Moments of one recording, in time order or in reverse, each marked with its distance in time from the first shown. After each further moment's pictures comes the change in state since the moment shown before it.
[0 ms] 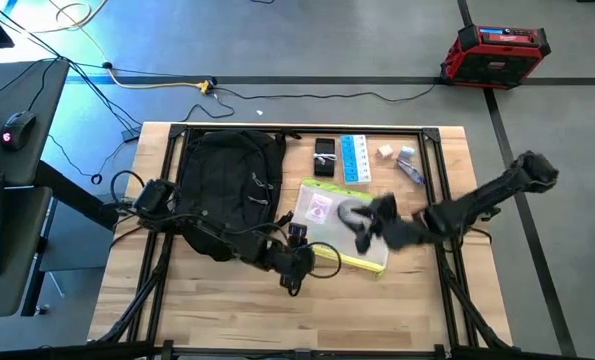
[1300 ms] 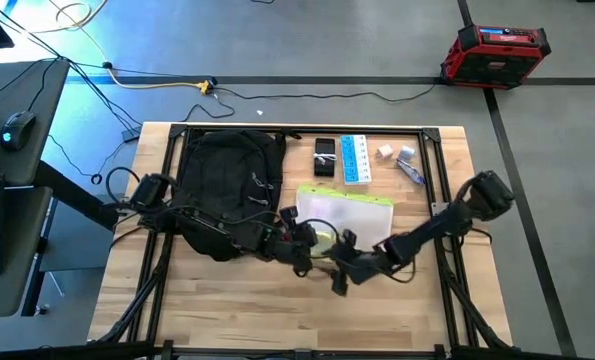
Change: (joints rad) left arm 0.036 -0.057 0.000 0.020 -0.221 -0.302; right arm 0.000 0.519 0.063 0.374 -0.304 -0.243
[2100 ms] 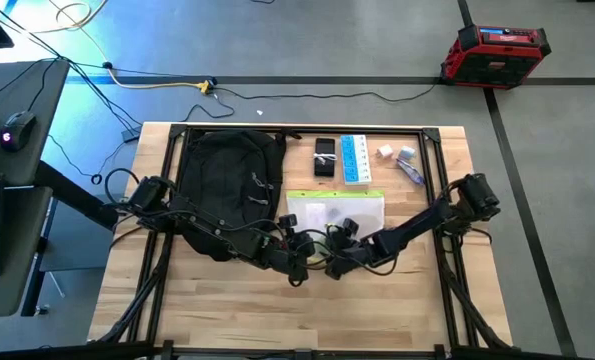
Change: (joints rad) left arm -0.047 0.000 0.000 -0.011 0.014 -0.003; right arm -0.093 0.111 0.002 -0.089 0.031 -0.040
